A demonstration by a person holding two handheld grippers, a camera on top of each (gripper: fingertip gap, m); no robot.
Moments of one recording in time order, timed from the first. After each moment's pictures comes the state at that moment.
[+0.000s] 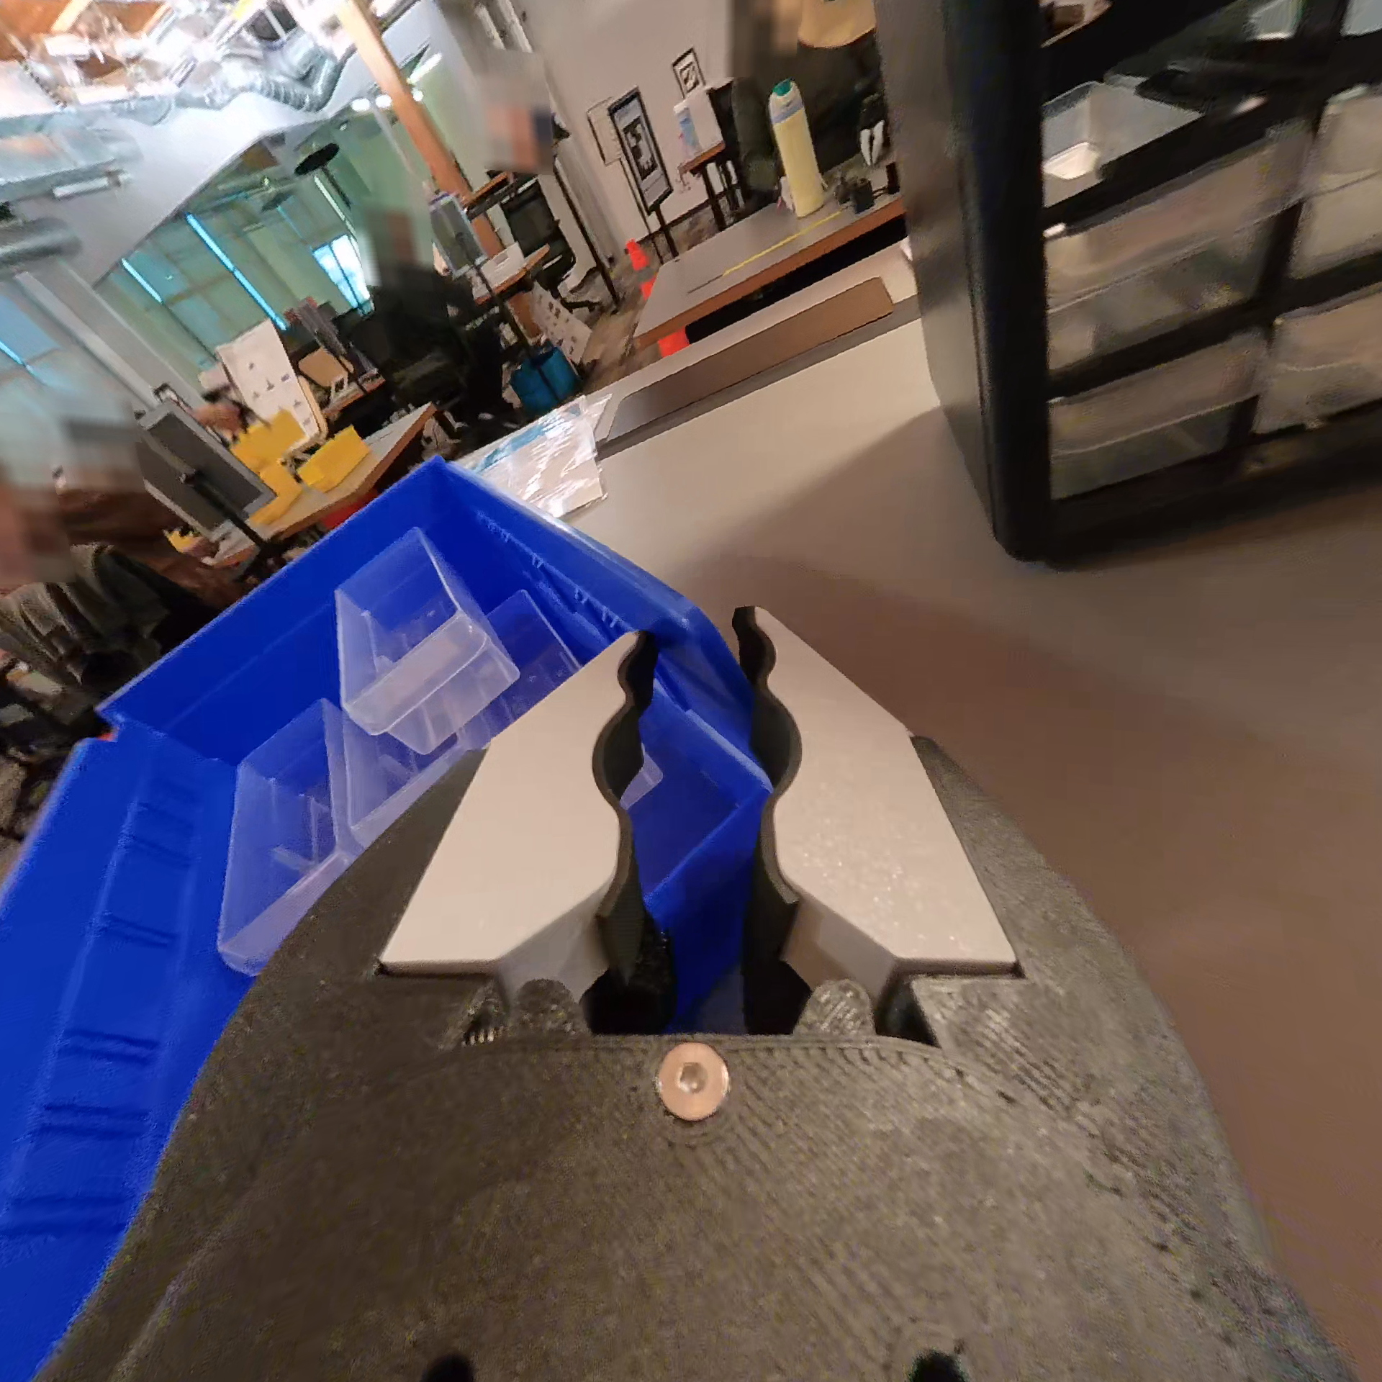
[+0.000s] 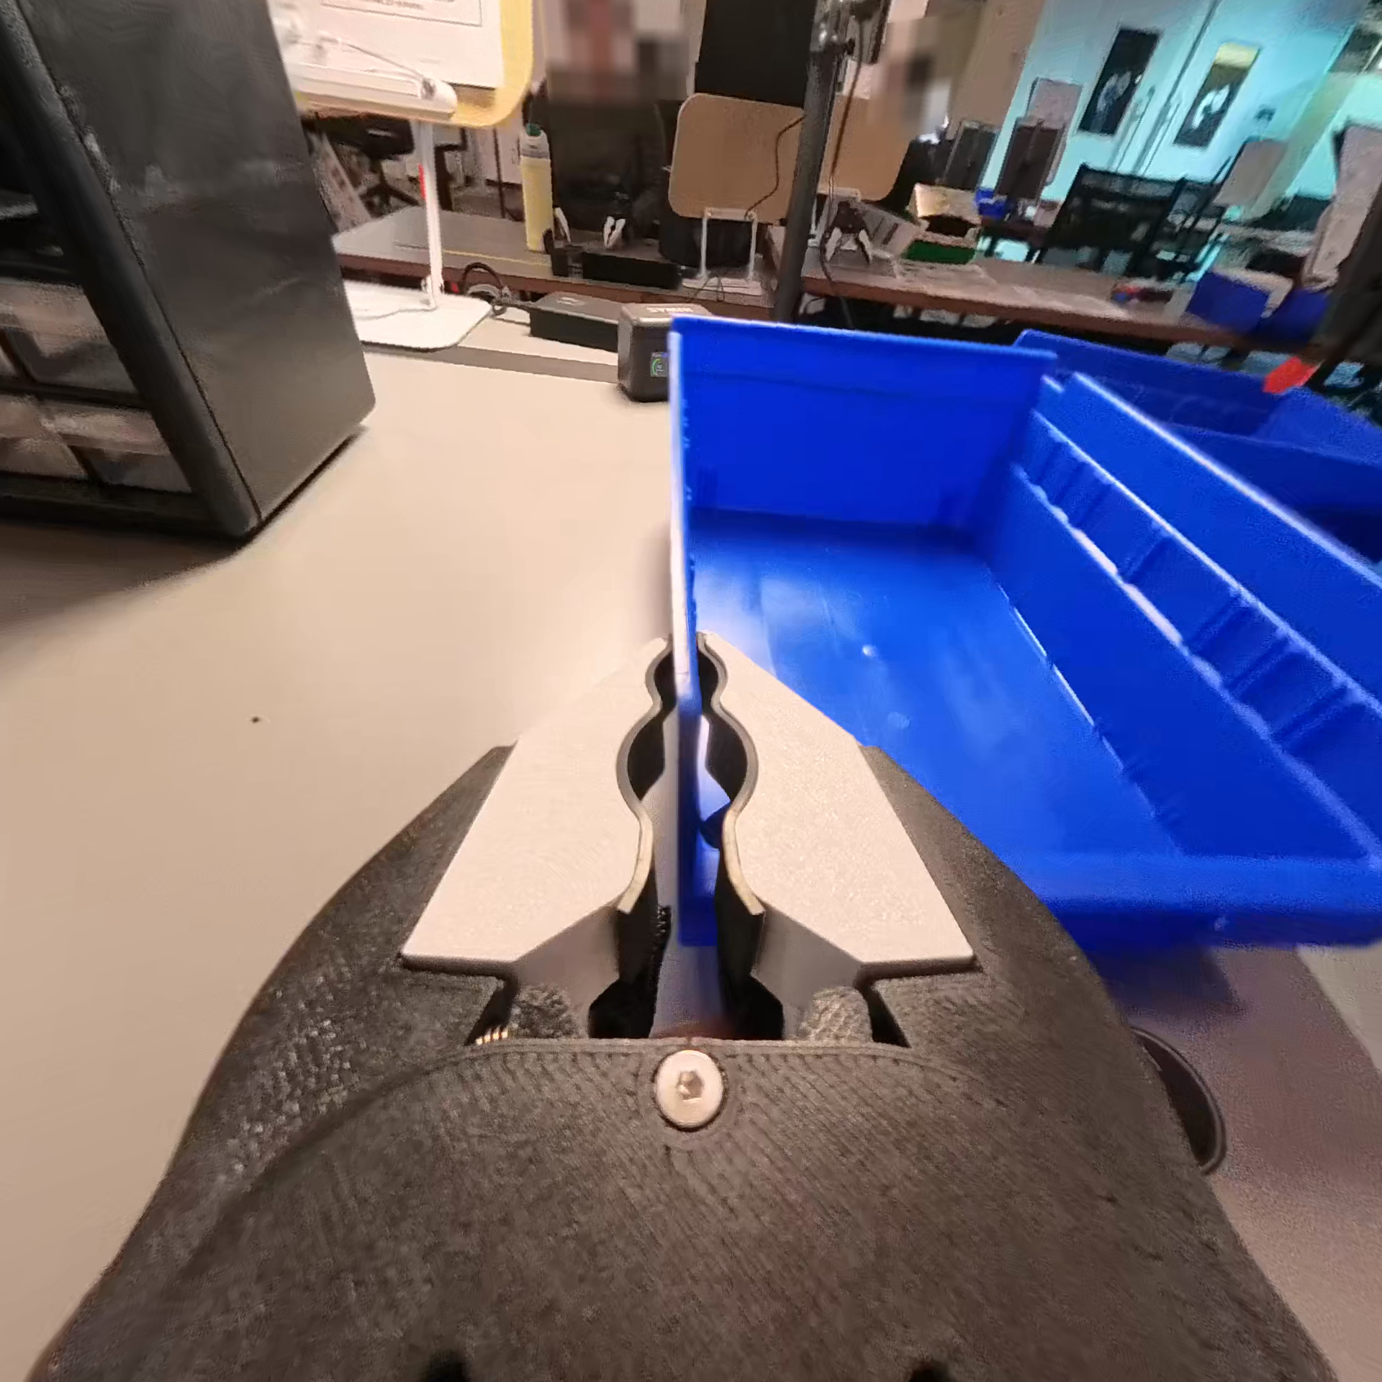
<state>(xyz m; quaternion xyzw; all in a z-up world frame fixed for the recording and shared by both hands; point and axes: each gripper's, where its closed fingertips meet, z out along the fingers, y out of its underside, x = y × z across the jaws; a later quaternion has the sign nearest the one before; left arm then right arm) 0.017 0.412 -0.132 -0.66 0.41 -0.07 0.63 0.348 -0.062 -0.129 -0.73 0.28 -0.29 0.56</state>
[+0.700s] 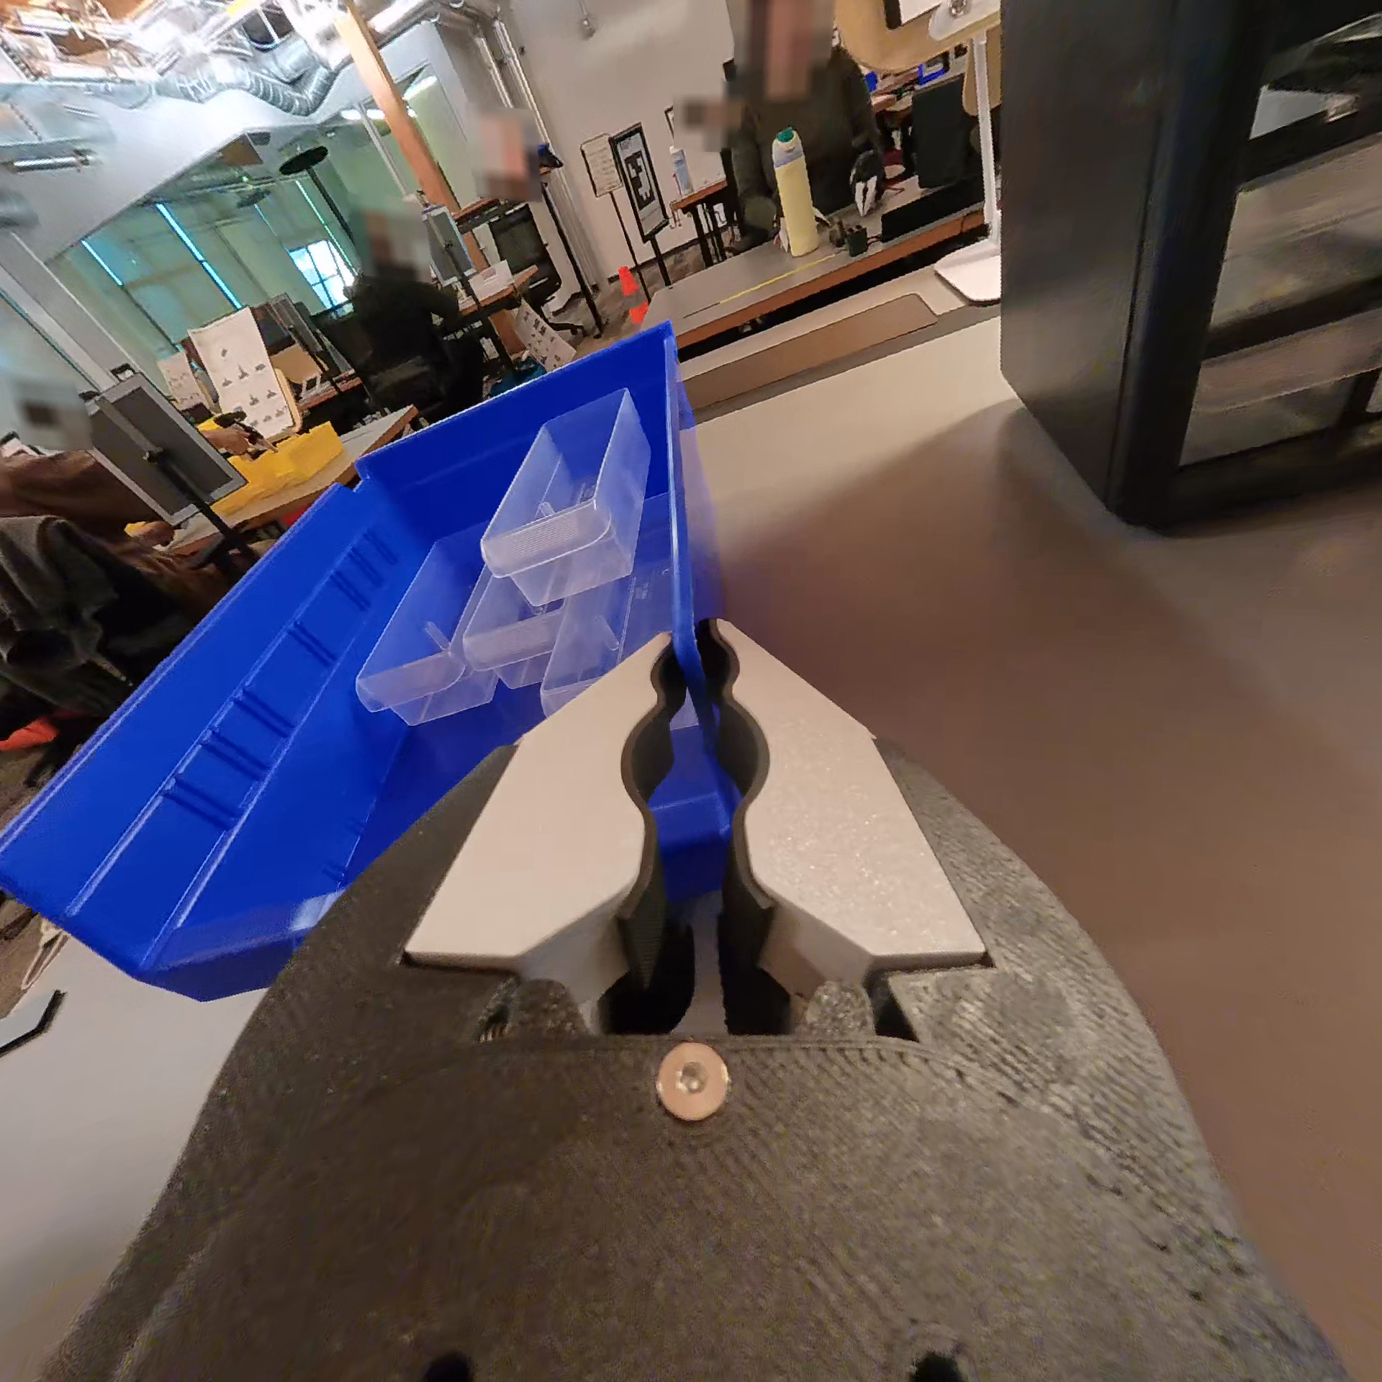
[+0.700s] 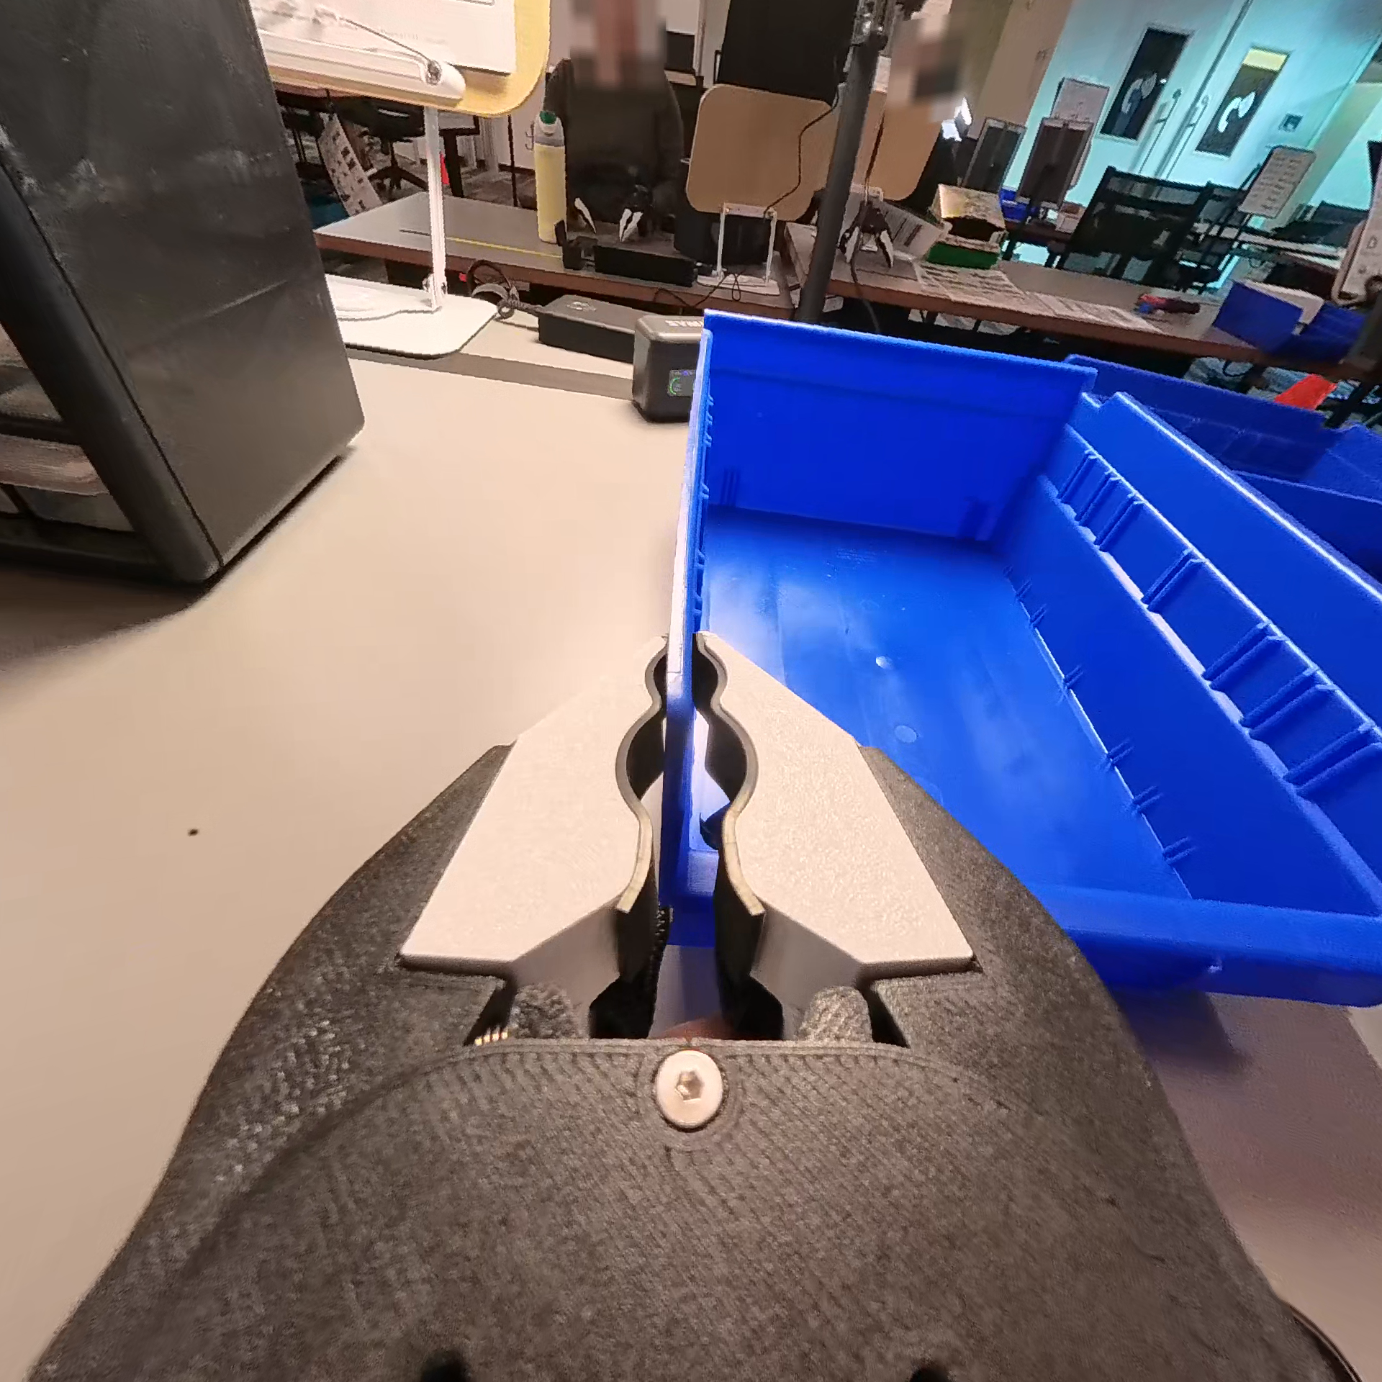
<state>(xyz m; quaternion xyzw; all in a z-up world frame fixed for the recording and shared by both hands) -0.029 0.439 -0.132 -0.65 0.40 -0.12 0.63 0.380 -0.018 -0.130 -0.74 0.27 -0.29 0.55</state>
